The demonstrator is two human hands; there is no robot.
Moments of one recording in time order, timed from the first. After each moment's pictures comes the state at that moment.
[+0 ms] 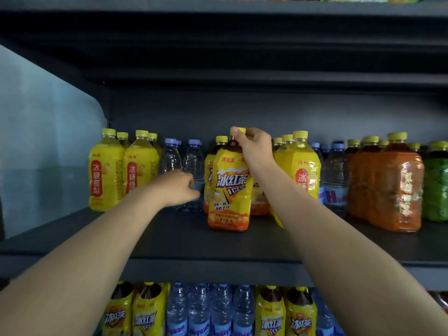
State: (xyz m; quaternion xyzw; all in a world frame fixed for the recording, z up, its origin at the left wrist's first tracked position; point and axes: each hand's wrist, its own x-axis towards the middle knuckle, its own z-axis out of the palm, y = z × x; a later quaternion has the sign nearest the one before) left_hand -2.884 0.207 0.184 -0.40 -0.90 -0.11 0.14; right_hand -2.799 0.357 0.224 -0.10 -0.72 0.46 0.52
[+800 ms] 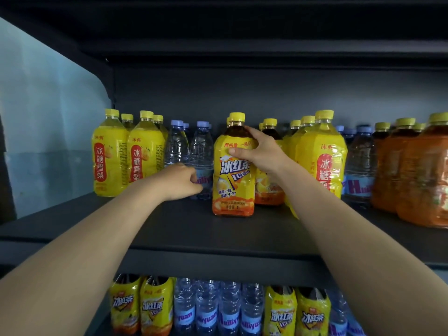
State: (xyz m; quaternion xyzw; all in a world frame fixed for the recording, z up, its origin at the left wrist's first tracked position) left_hand -2.912 0.212 0.162 -0.40 -0.90 -0.11 0.11; right_hand -2.816 0.387 0.189 -0.07 -0.83 0.43 0.35
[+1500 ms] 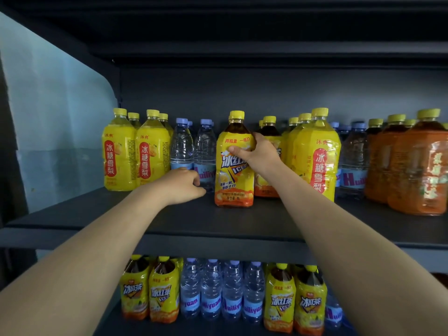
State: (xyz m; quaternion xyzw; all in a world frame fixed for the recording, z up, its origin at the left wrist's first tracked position) left_hand -2.891 0.190 0.150 -0.40 -0.90 -0.12 0.09; right_hand -2.805 0.360 0.180 -0.17 -0.85 0.31 0.39
